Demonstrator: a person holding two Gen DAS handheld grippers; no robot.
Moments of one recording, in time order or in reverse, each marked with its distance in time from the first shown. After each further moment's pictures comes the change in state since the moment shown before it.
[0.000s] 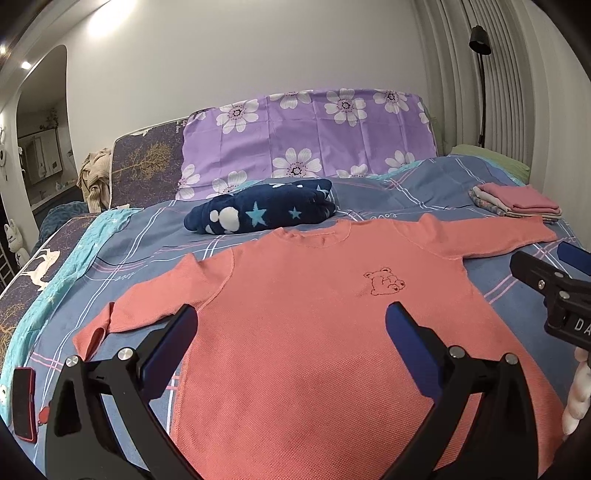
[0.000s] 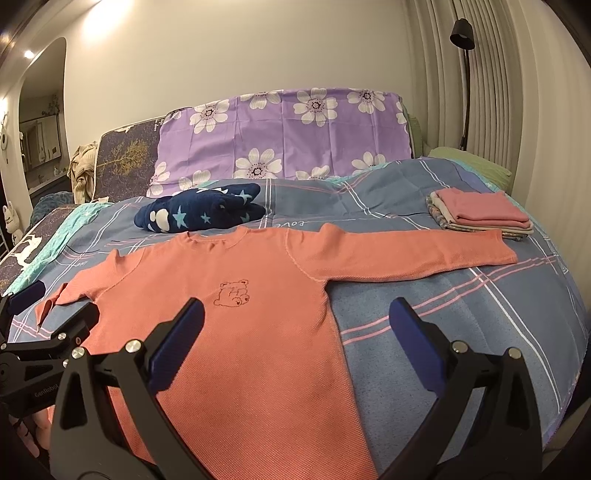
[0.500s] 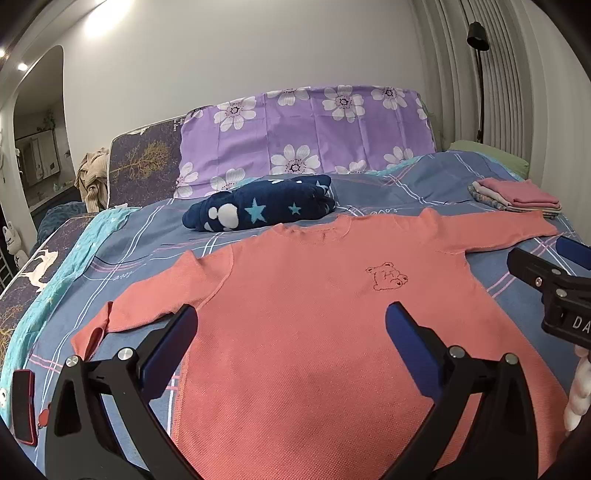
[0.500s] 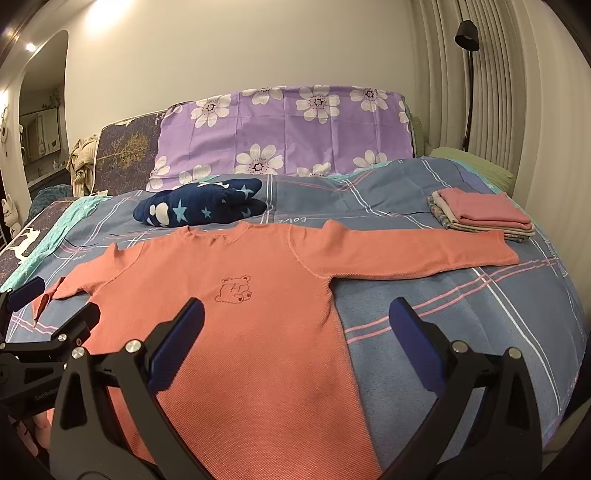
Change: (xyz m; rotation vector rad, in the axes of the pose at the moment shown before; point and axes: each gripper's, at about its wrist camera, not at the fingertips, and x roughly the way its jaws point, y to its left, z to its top) left arm 0.007 0.005 -0.004 0.007 0.011 -0.002; right arm 0.007 0.007 -0.003 -0.019 0.013 -0.008
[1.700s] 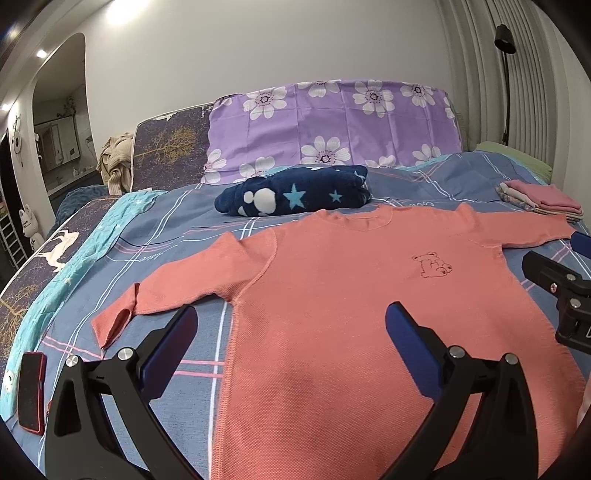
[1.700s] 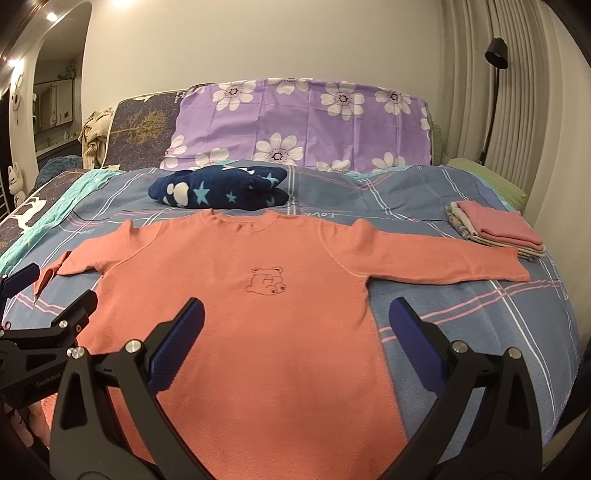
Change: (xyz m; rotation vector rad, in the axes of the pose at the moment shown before) left arm 0.007 0.046 -0.016 -0.056 0.025 0.080; right arm 0.005 0.053 -0.001 -0.105 0.030 0.006
